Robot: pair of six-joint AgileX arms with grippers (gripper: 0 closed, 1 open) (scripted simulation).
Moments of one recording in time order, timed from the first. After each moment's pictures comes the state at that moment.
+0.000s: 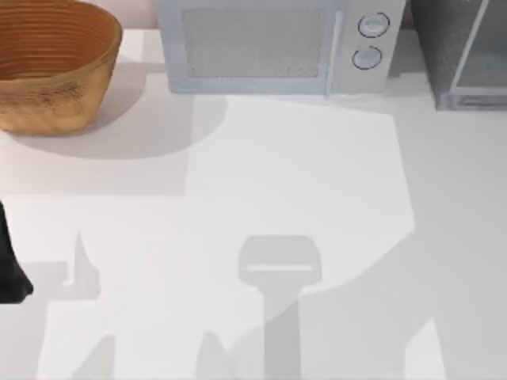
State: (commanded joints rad) left arm 0.00 0.00 0.00 0.00 0.00 0.00; right arm -0.23 2.35 1.45 0.91 -0.21 0.01
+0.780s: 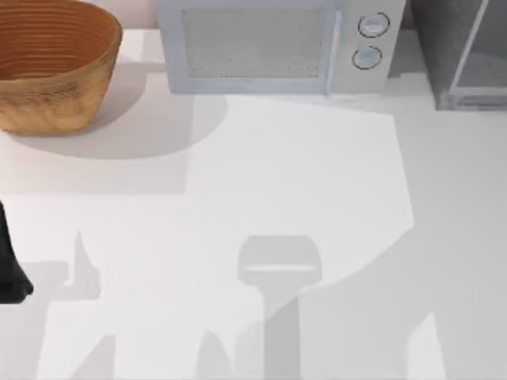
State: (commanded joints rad) left arm 0.00 0.00 0.00 0.00 0.00 0.00; right arm -0.23 2.38 1.49 0.88 -0.20 0.01
